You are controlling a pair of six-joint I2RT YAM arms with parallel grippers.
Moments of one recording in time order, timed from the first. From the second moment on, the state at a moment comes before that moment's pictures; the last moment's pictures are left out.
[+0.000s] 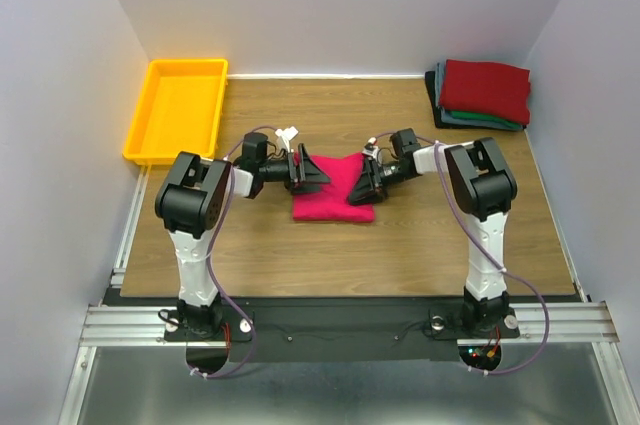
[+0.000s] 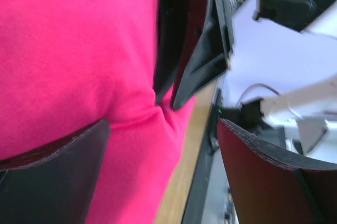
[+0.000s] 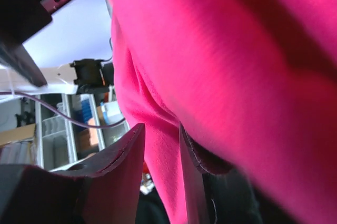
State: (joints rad) left arm -0.29 1.99 0.89 0.57 1.01 -0.78; right arm 0.29 2.19 1.27 -0.27 -1.13 0.40
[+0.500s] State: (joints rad) left arm -0.32 1.66 0.91 0.31 1.07 -0.53; right arm 0.28 1.90 1.24 -0.31 -1.10 0.36
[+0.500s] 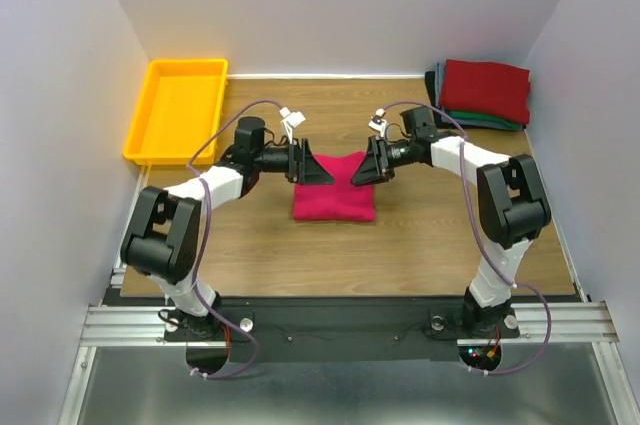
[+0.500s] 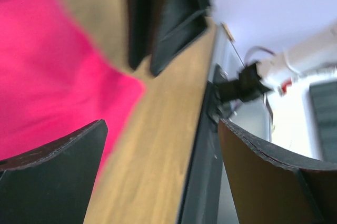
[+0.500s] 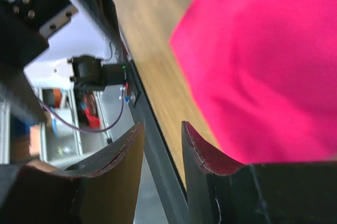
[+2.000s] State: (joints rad) left arm -0.56 1.26 1.01 -0.17 0.48 0.69; right arm 0.24 1.53 1.21 -0.46 -0.35 -0.02
